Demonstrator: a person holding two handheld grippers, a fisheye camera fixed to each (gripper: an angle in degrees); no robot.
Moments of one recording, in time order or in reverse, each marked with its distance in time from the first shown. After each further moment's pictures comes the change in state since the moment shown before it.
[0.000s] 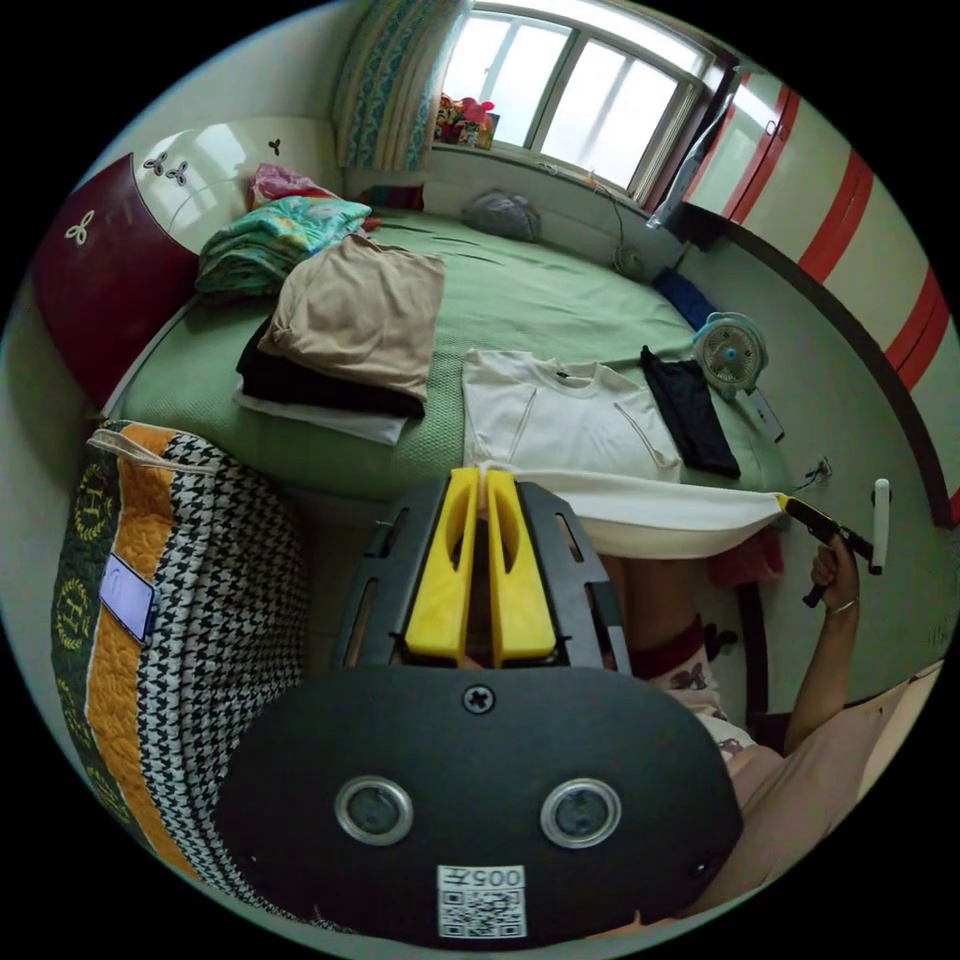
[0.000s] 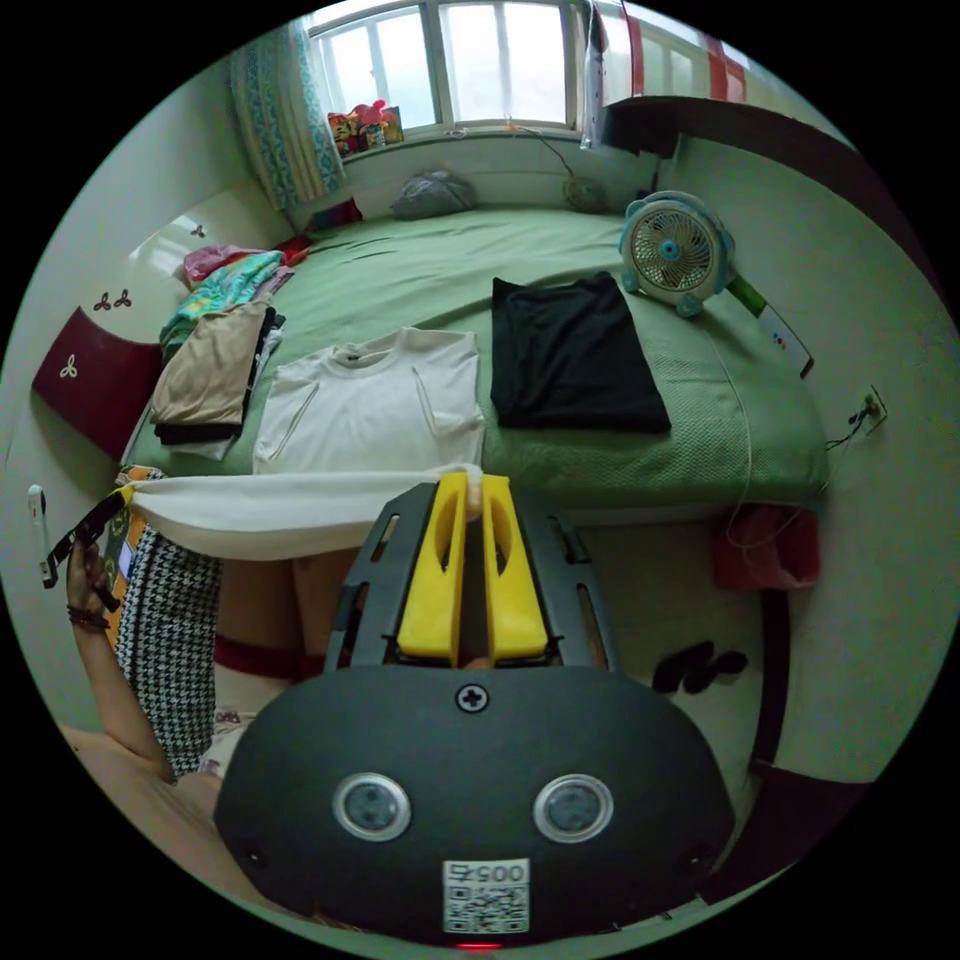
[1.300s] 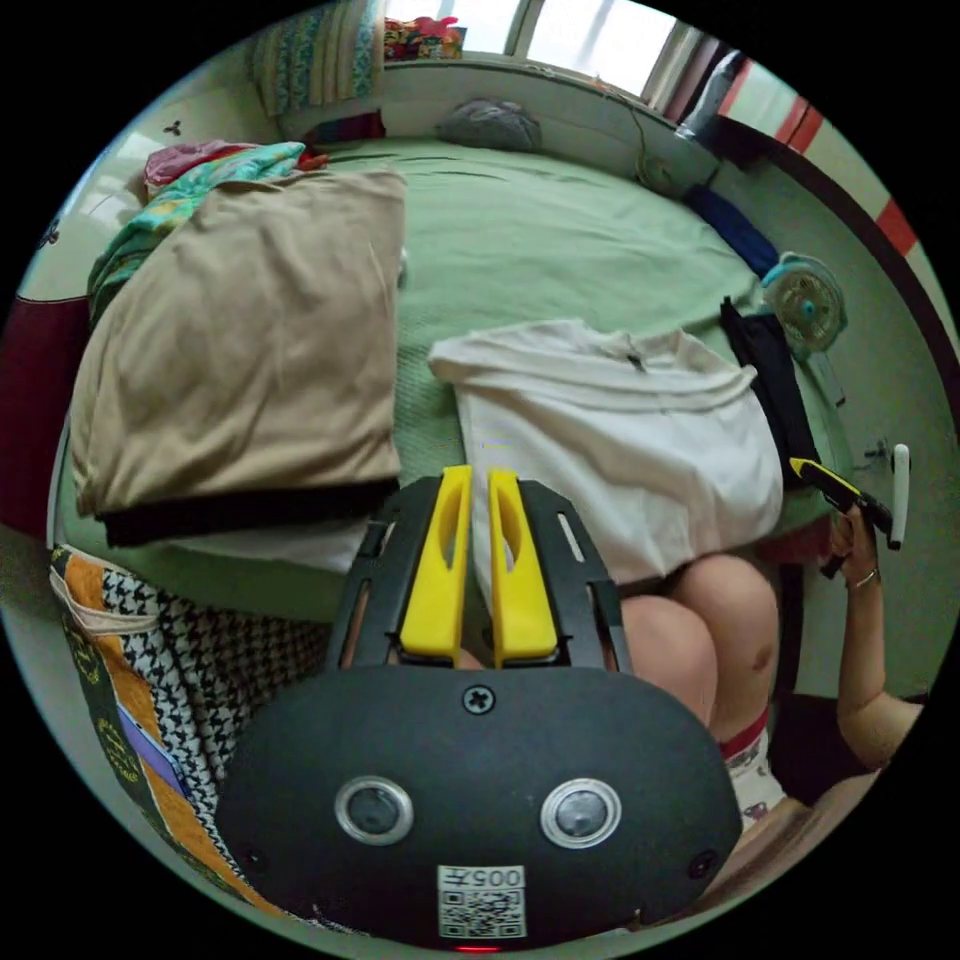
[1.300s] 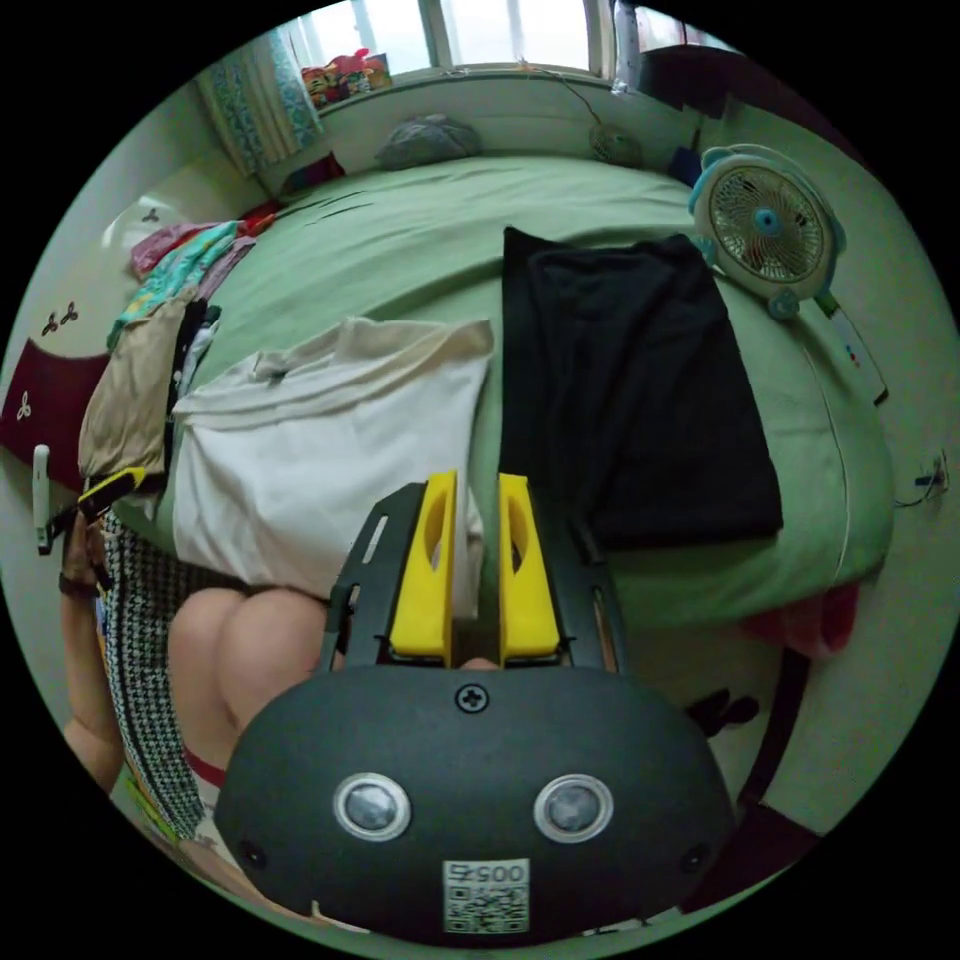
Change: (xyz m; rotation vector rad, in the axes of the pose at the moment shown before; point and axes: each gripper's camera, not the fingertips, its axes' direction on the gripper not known) left arm -0.003 -0.293 0.252 -0.212 -0.059 0.103; right arm 0.017 -0.173 0.269 -0.116 -0.012 -0.001
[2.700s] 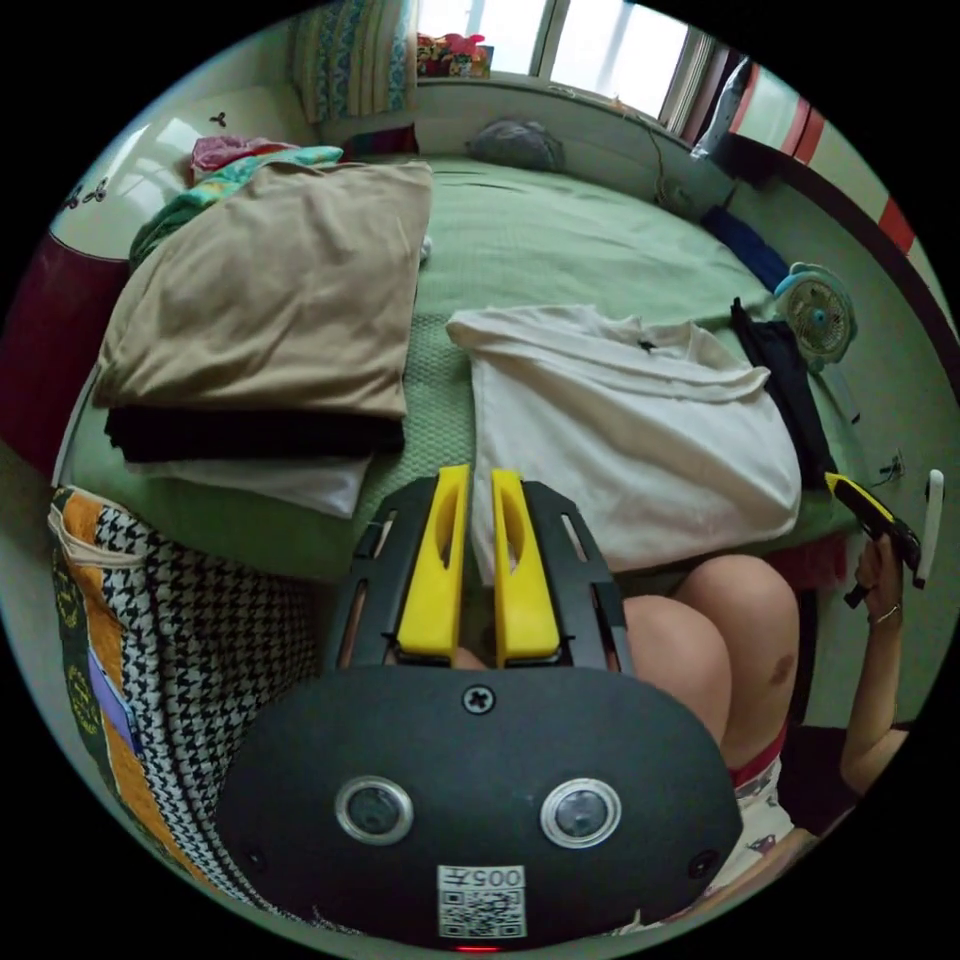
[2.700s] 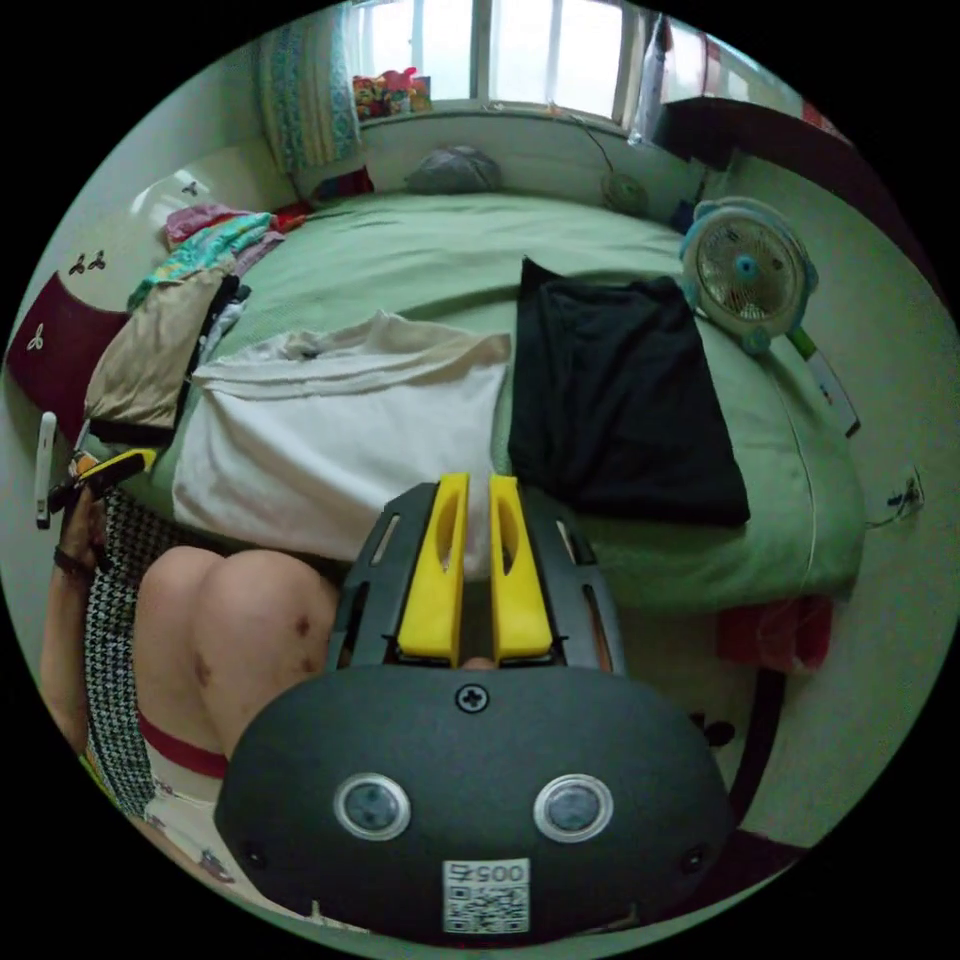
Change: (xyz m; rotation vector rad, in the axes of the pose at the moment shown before) left arm 0.044 -0.152 0.110 0.088 -0.041 -0.060; right arm -0.041 -0.007 0.052 0.128 0.057 -0.129
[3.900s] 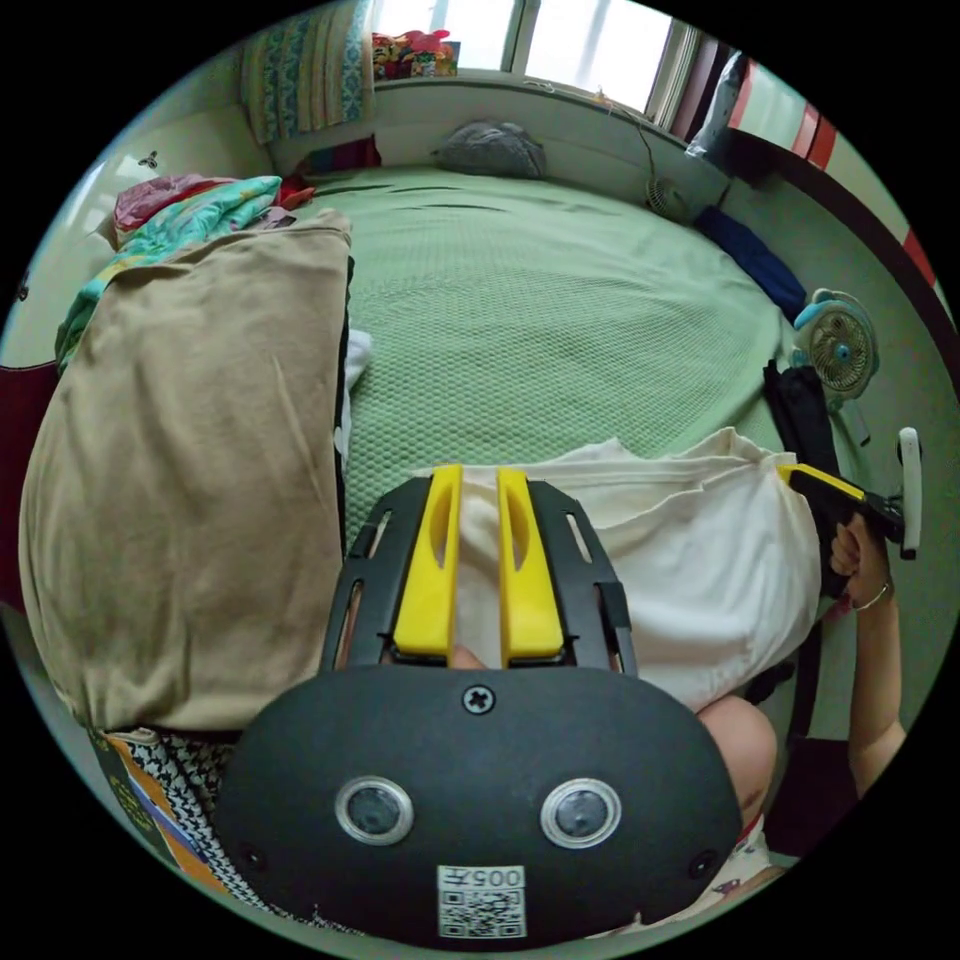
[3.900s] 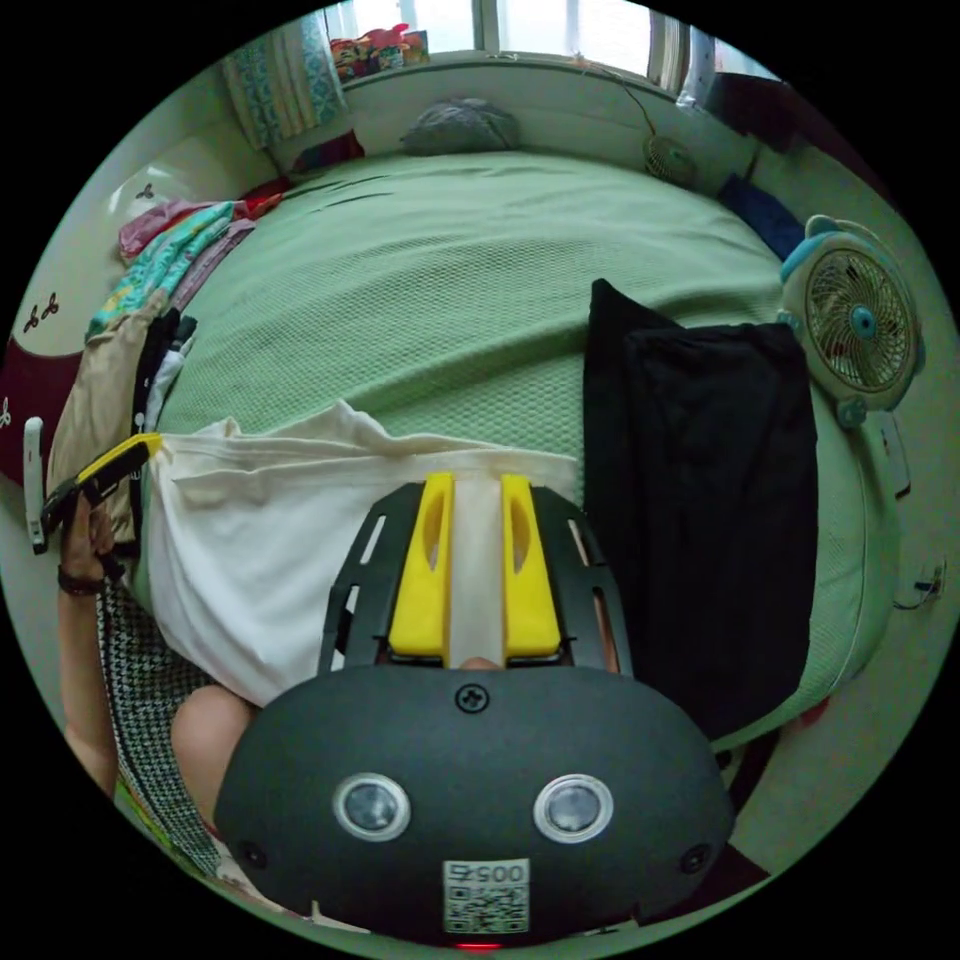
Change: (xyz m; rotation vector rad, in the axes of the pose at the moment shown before) left arm 0.173 -0.125 0.129 0.002 0.019 0.063; right arm 0.004 -0.152 0.086 -0.142 -0.024 0.026
